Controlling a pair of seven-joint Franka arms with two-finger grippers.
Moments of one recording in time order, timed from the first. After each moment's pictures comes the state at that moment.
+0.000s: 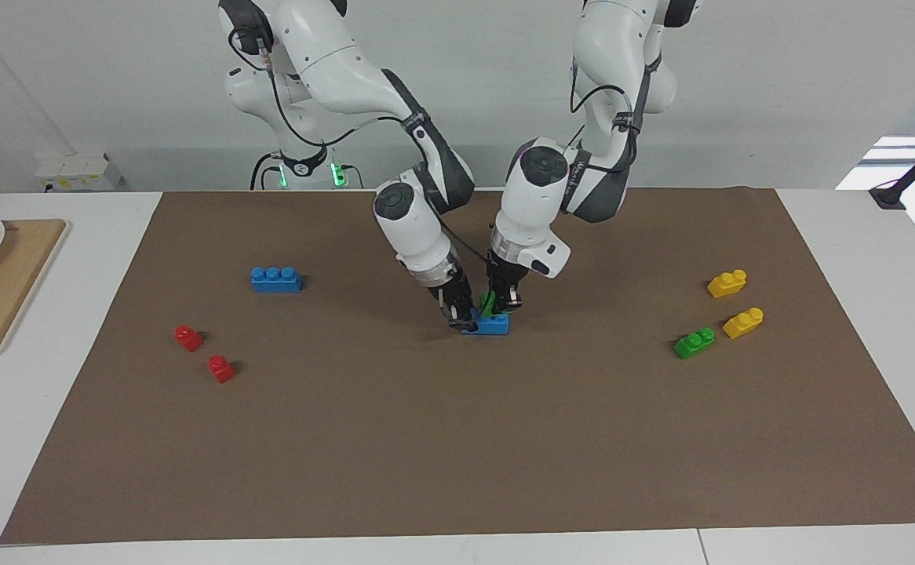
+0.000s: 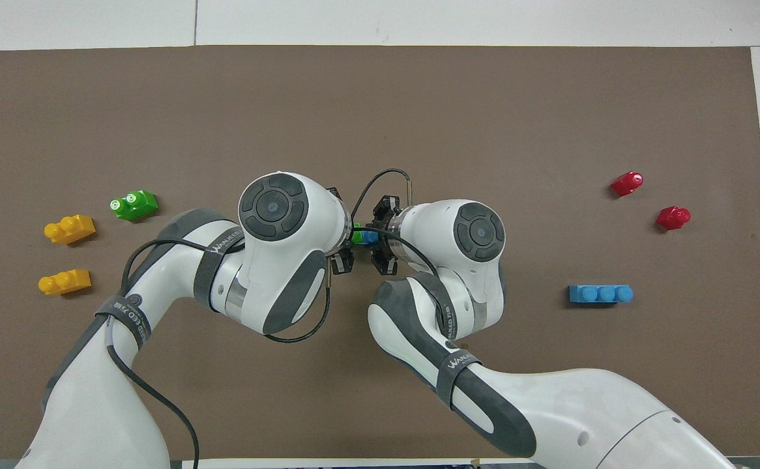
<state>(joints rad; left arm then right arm) -0.57 0.26 -0.05 -1.91 -0.11 2.28 -2.20 0.45 0.42 0.16 -1.95 0.42 2.65 1.86</state>
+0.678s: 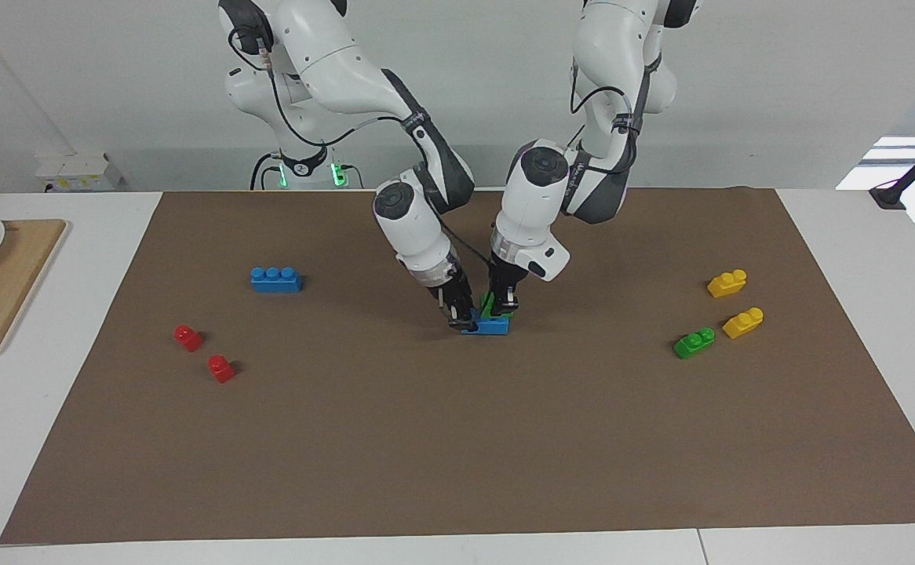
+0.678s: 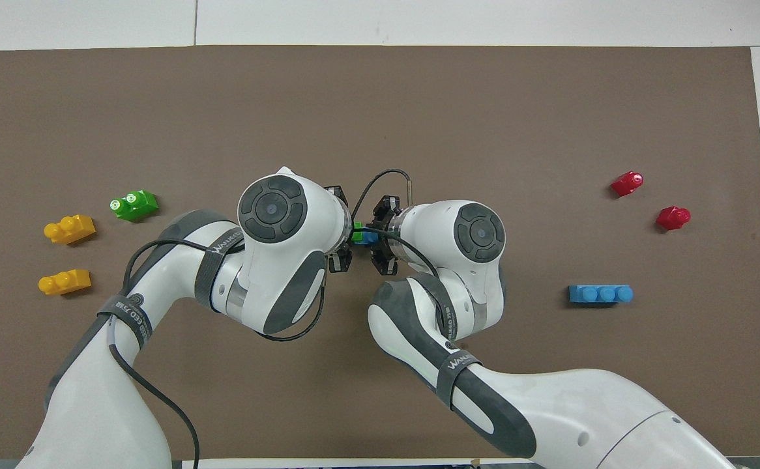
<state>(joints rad) -0.57 0.26 -0.05 -1.92 -0.11 2.32 -2.10 0.45 0.42 0.16 -1.95 0.42 2.66 1.86</state>
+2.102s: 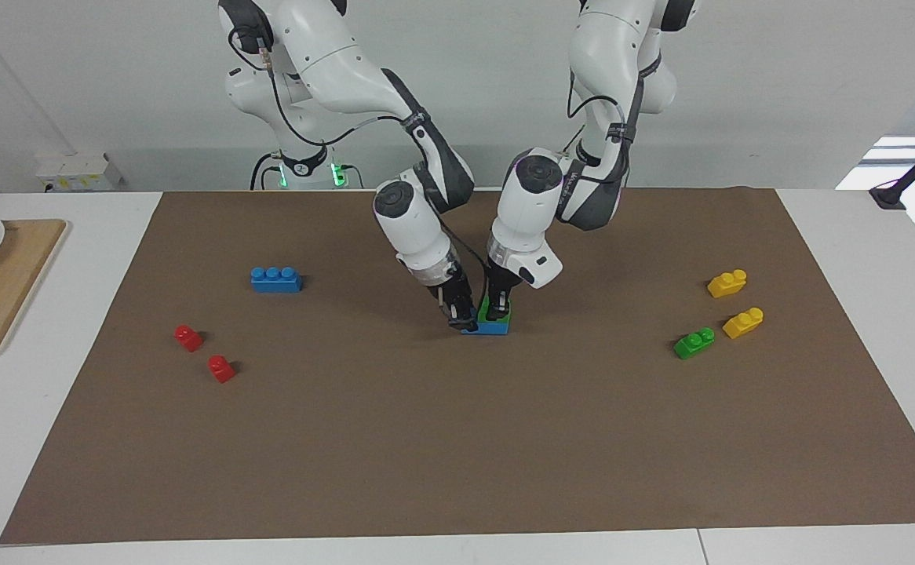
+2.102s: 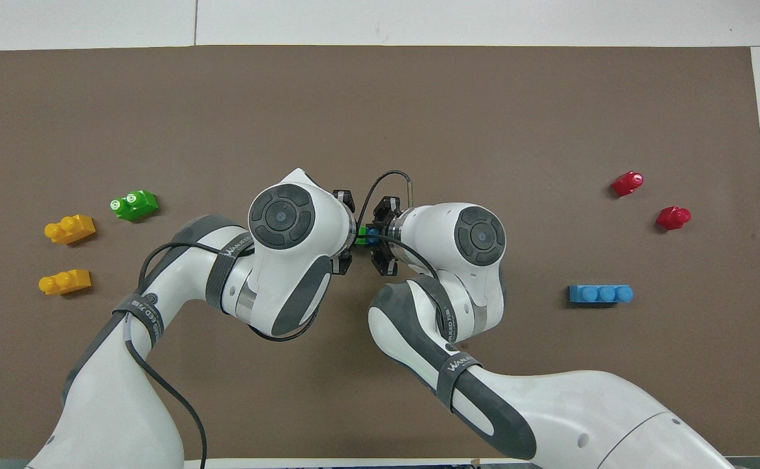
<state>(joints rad) -0.58 0.29 -0.04 -1.94 -0.10 2.35 -1.97 0.45 0.42 0.16 -1.96 0.42 2.67 1.86</state>
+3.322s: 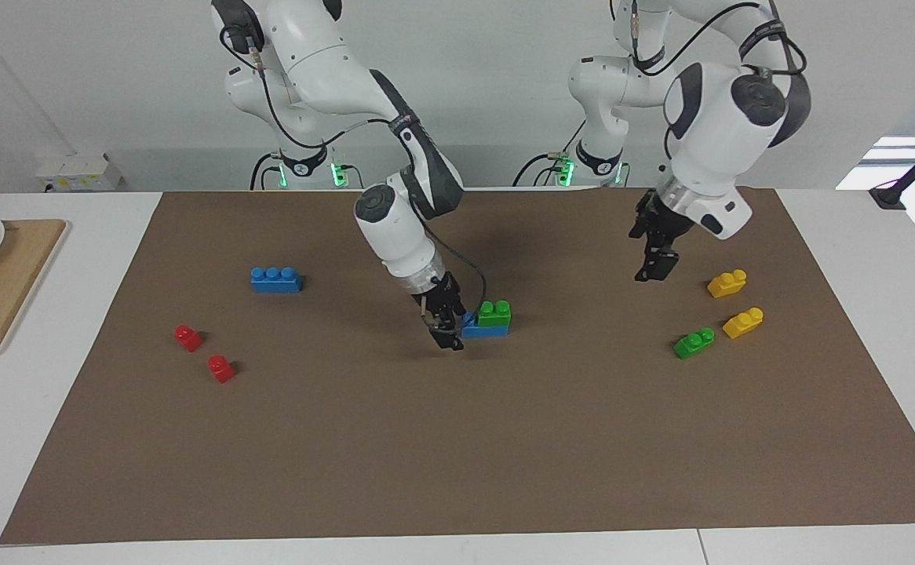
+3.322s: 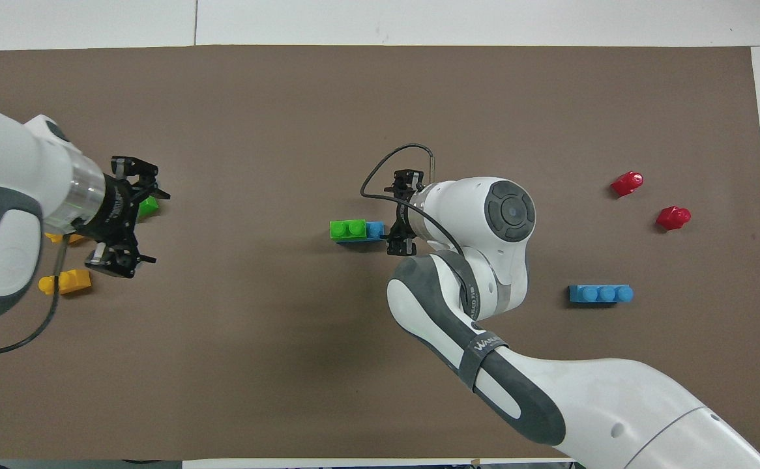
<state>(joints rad) -0.14 -0.04 0.00 -1.88 -0.10 1.77 -1.45 0.39 0.38 0.15 -1.91 0.42 2.60 1.85</state>
